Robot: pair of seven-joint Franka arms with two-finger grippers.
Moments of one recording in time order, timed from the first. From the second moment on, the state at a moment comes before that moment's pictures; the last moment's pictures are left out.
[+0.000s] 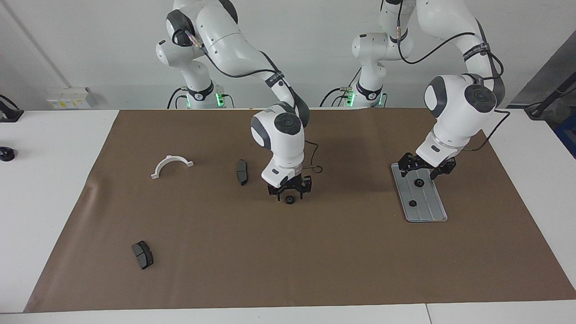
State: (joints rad) left arm -0.07 0.10 0.00 -2.08 -0.01 2.23 0.12; right arm 0.60 0.60 -0.02 -1.57 -0.05 2.26 0.57
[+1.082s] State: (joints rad) left arm 0.05 0.12 -0.02 -2.26 -0.01 2.45 0.24; right arm 0.60 0.60 -0.02 -1.63 -0.09 2.38 0.57
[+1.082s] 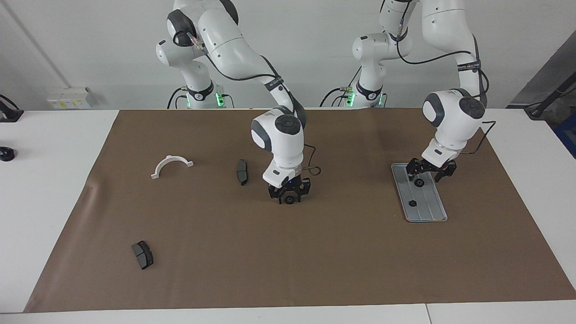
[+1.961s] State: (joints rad) left arm 0.06 0.18 -0.01 -2.26 -0.01 2.56 0.27; right arm 0.45 0.43 -0.04 -1.61 -0.10 2.16 0.47
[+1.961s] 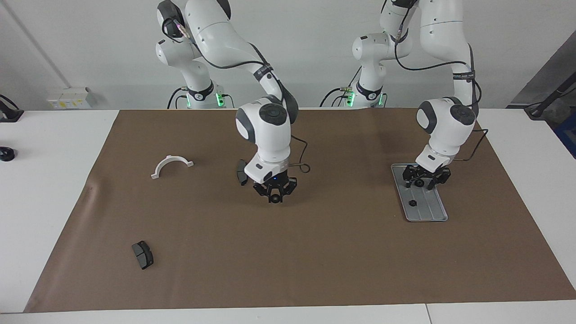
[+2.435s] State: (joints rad) left arm 0.06 0.16 -0.02 -2.26 -0.02 2.52 0.28; right arm 0.18 0.37 -0.04 -1.72 -0.10 2.14 0.07
